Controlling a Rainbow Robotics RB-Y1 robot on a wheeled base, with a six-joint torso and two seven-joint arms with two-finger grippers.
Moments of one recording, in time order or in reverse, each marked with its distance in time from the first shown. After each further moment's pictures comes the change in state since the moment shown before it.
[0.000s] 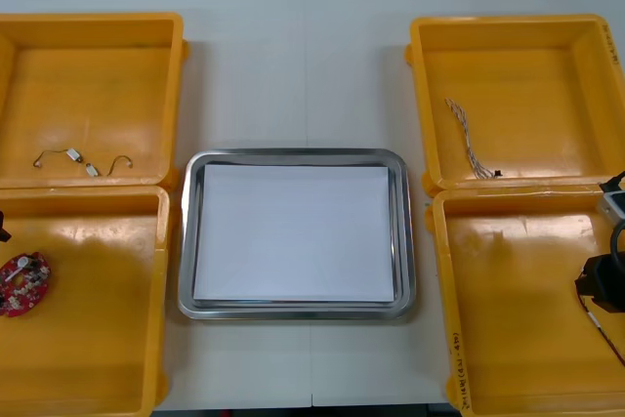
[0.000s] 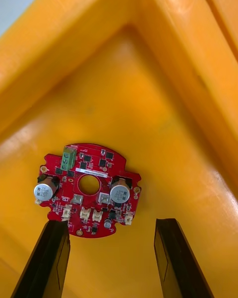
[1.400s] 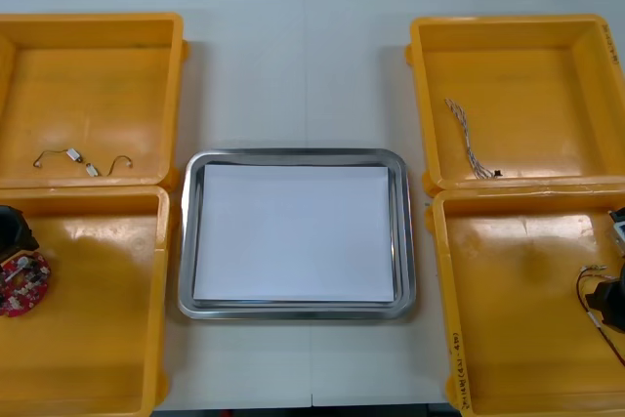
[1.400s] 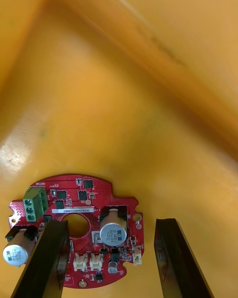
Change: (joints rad) right arm 0.156 0.001 0.013 0.171 0.040 -0.407 0.209; left arm 0.001 -0.068 -0.016 0.131 -0.028 -0.146 -0.352
